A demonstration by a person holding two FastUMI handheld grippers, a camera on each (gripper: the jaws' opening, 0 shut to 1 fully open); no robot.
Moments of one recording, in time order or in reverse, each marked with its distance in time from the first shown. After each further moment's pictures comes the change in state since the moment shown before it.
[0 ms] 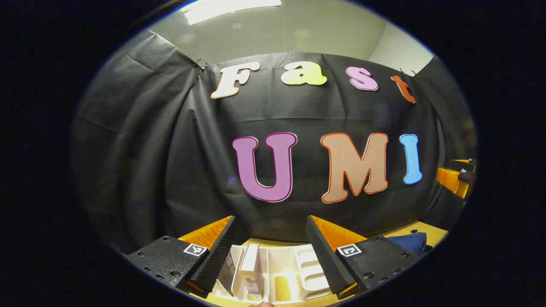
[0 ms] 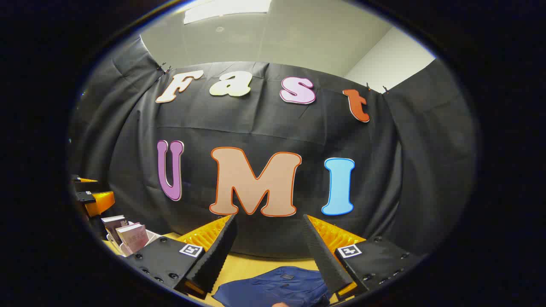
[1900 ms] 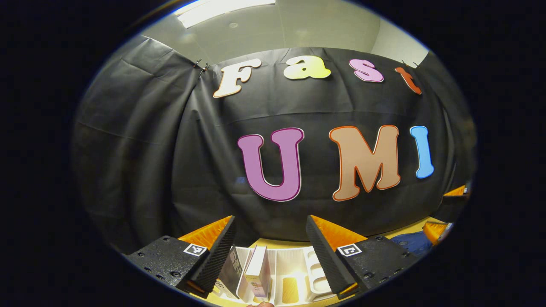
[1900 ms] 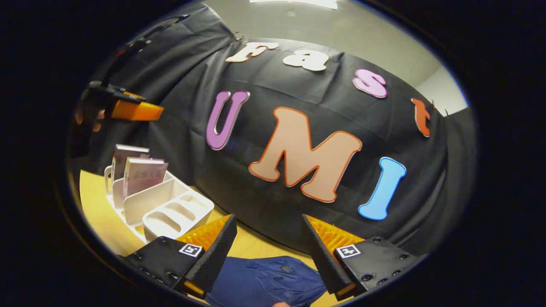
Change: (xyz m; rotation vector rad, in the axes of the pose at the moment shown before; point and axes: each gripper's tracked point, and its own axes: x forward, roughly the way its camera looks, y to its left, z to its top) left arm 0.017 0.008 -0.004 0.031 0.015 0.060; right arm -0.006 0.080 -0.122 -0.373 0.109 0.380
